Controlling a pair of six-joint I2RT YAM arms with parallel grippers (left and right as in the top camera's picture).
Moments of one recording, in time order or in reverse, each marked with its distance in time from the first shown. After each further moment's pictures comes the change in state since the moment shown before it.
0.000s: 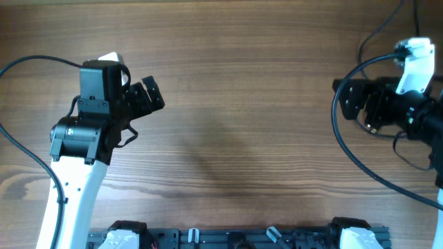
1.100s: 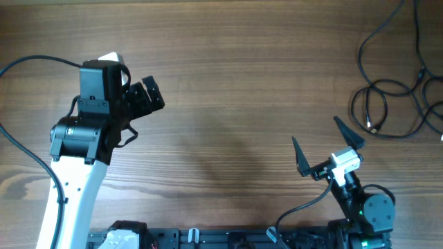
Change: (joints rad) left arm 0.000 0.000 0.000 0.000 0.000 0.000; right arm 0.263 -1.081 -1.588 1.365 0.154 -0.205
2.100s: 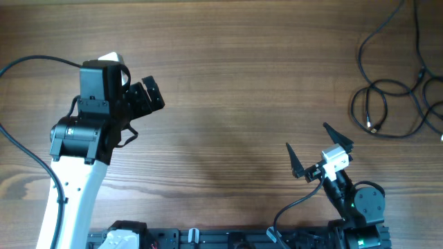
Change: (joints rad) left arm 0.000 0.000 0.000 0.000 0.000 0.000; right arm 0.000 -0.031 -0.056 -0.129 -0.023 0.013
